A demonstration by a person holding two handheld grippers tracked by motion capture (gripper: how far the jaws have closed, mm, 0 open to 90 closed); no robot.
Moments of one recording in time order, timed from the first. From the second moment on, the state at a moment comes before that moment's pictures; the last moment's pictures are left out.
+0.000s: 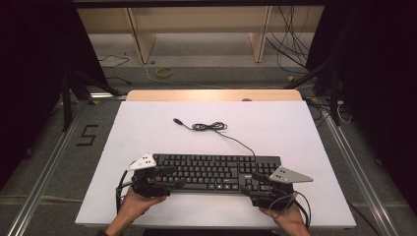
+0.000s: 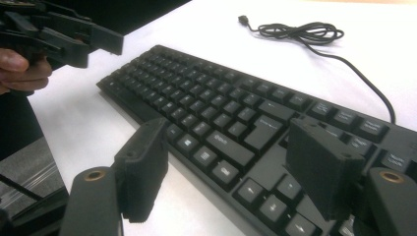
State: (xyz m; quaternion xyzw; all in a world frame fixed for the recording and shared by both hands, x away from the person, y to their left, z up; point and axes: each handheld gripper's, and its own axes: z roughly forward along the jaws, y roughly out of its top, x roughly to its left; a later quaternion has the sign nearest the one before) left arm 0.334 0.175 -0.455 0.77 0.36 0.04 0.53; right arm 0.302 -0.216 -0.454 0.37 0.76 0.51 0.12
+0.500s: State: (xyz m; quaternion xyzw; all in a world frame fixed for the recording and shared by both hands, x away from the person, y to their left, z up) left arm 0.321 0.185 -0.461 0.76 0.36 0.06 0.54; right arm 0.291 -0.232 -0.458 0.39 0.76 0.51 0.13
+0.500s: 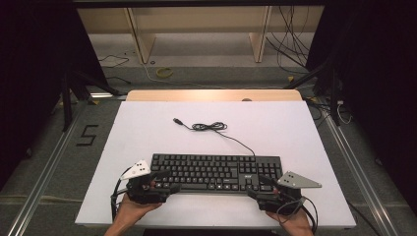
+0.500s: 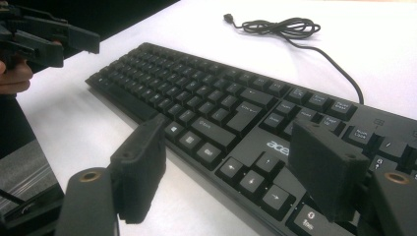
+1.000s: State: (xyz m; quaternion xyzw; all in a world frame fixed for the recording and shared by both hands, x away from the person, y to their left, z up) left arm 0.322 0.187 -0.460 0.76 0.36 0.06 0.54; right arm 0.292 -0.230 -0.458 0.39 0.76 0.51 0.13
